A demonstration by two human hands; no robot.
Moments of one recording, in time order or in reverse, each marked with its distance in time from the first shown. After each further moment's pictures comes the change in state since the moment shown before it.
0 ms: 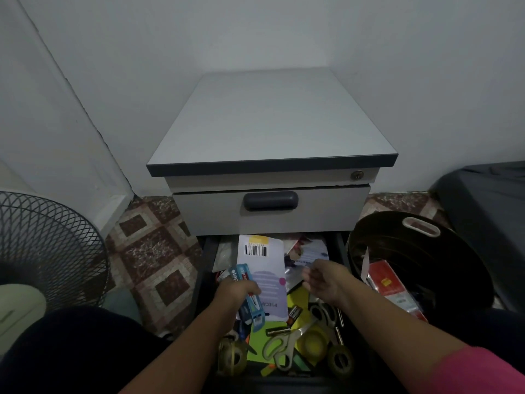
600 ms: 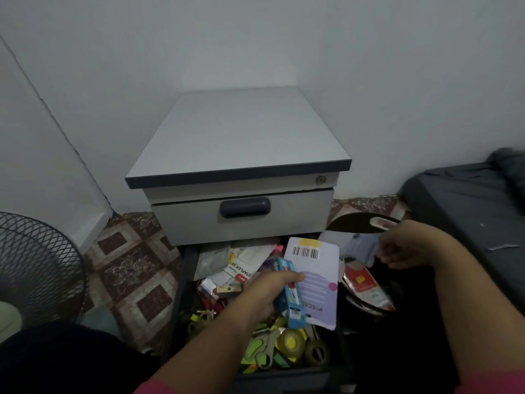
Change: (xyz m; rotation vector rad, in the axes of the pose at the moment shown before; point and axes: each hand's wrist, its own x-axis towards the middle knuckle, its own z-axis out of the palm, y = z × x) left_hand -0.056 0.025 0.093 0.024 -0.427 -0.025; right_hand -0.091 -0.108 -0.139 -0.667 0.235 -0.139
